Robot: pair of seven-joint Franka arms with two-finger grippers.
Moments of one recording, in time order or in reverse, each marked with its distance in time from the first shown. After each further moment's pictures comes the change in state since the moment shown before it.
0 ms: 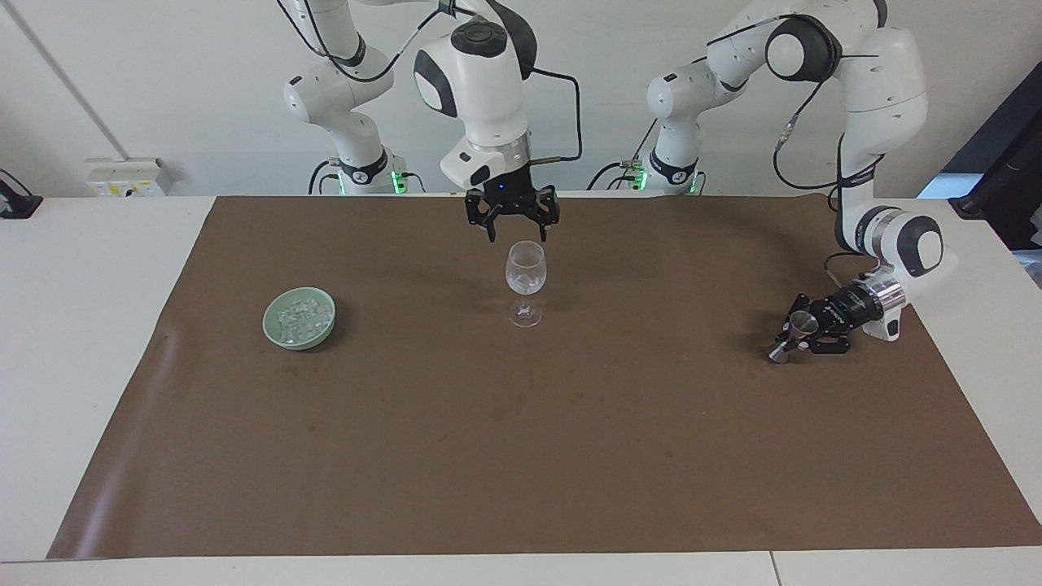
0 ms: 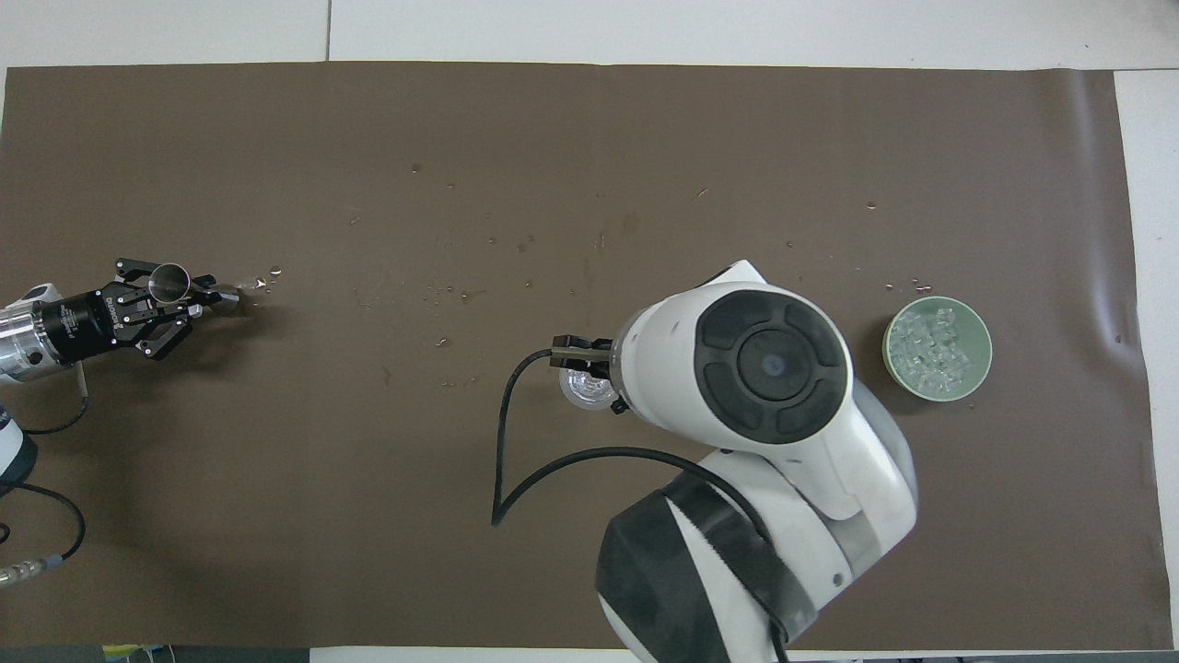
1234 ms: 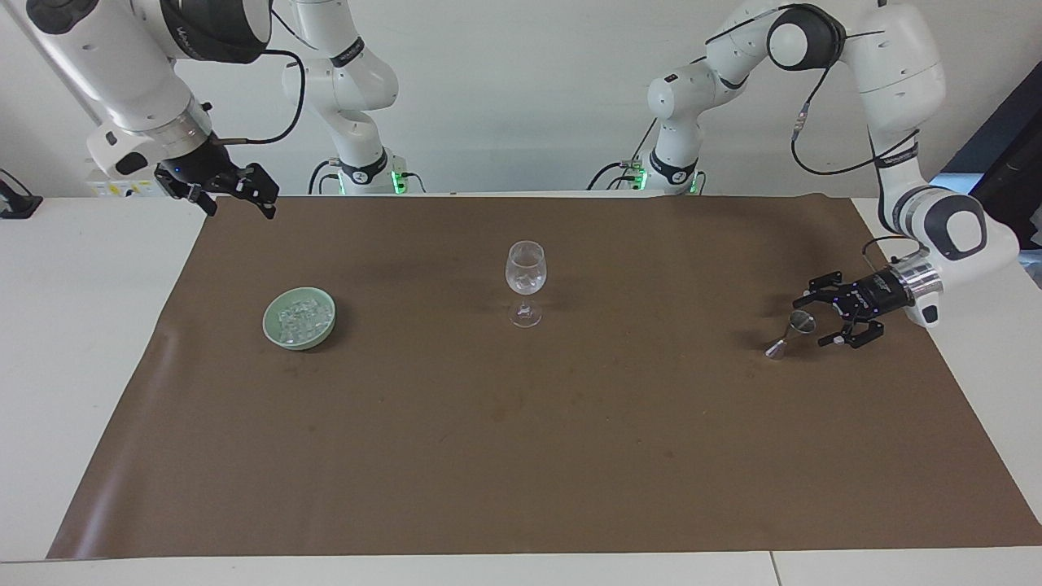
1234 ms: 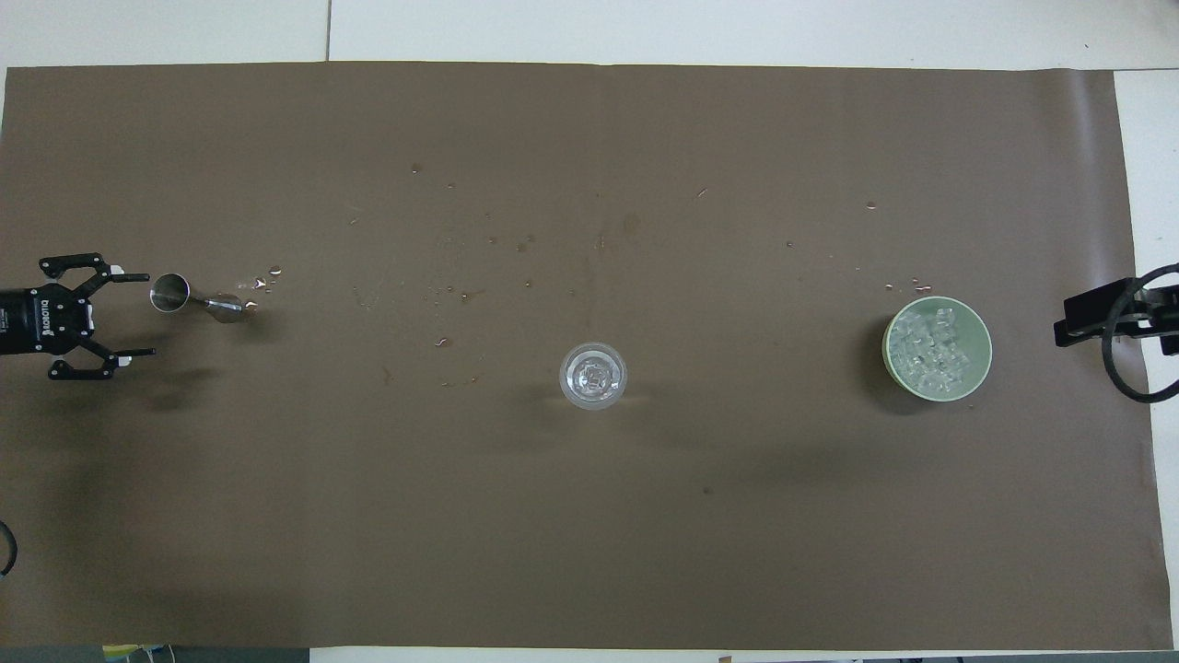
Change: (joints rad) left arm 0.027 -0.063 0.008 0.176 0.445 0.009 0.023; right arm -0.659 -0.083 -0.022 0.153 -0.073 -0.515 -0.734
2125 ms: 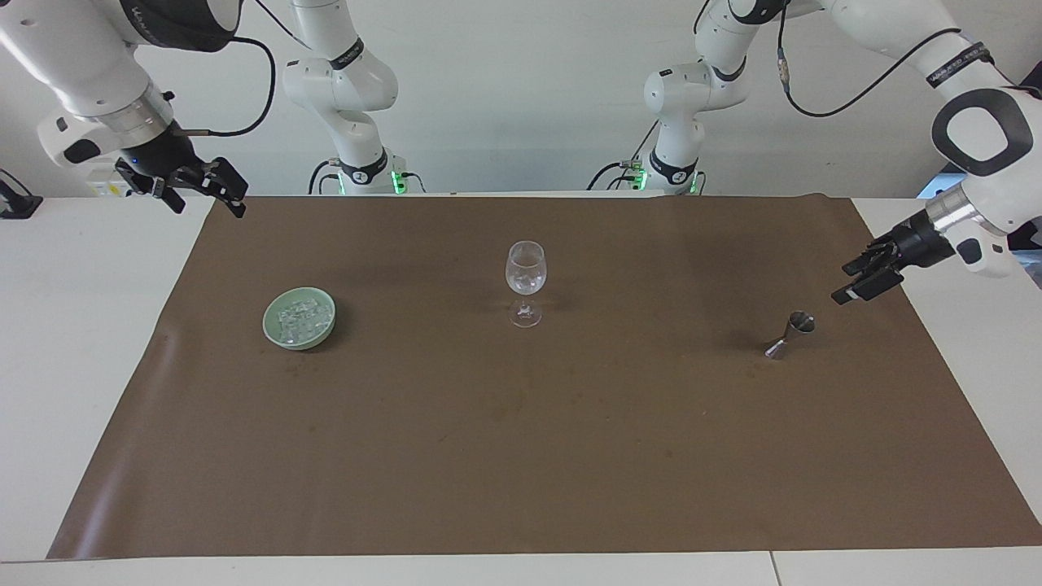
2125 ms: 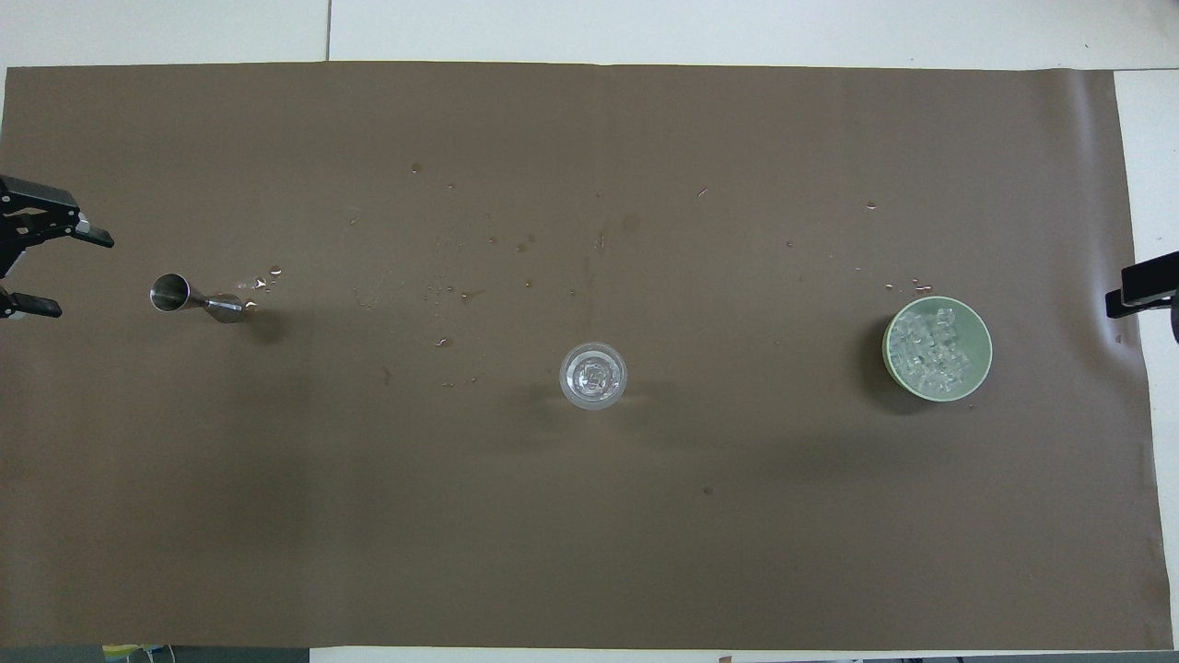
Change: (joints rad) left arm -0.295 -0.291 -0.020 0.174 0.575 -0.012 0.220; right arm -0.053 0.028 0.008 0.082 -0.001 0.002 -0.023
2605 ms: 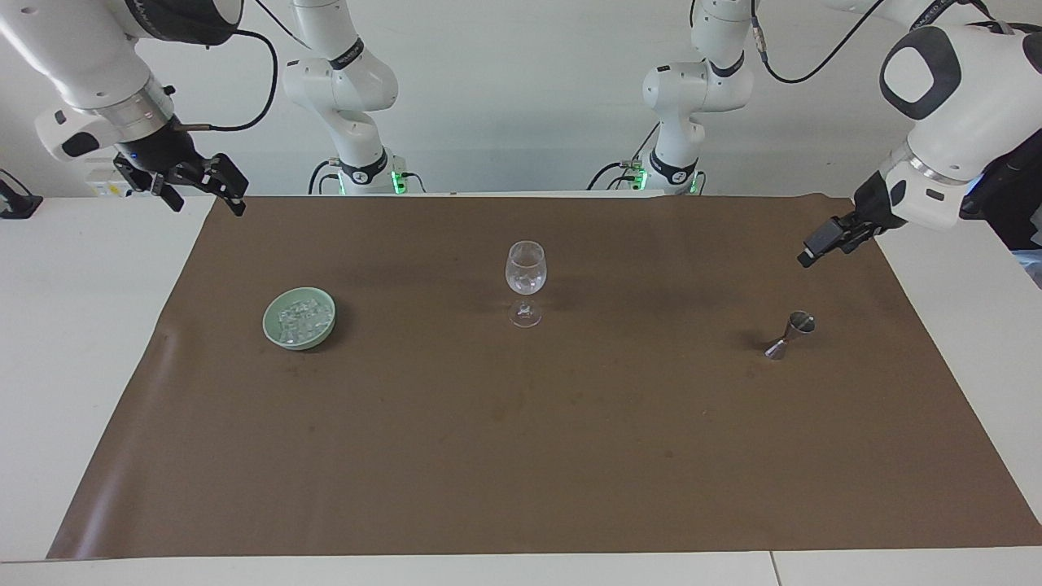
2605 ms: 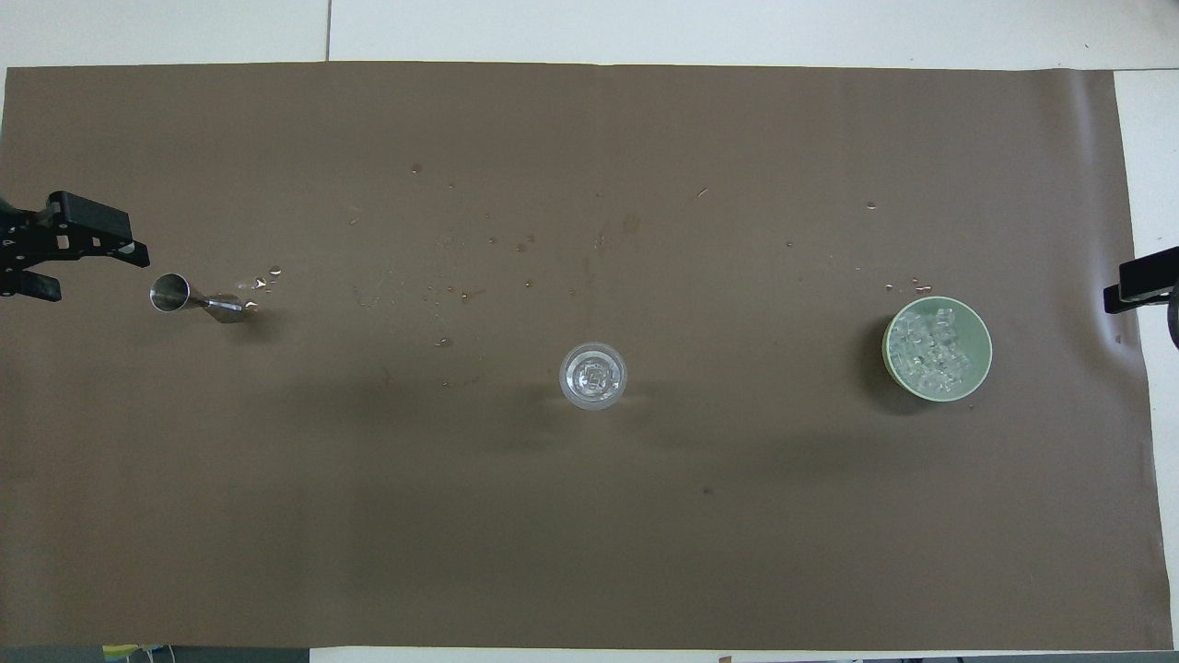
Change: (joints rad) left arm -0.125 -0.097 -0.070 -0.002 0.202 -0.007 0.229; right arm 0.000 0.000 0.012 0.007 -0.003 0.004 0.002
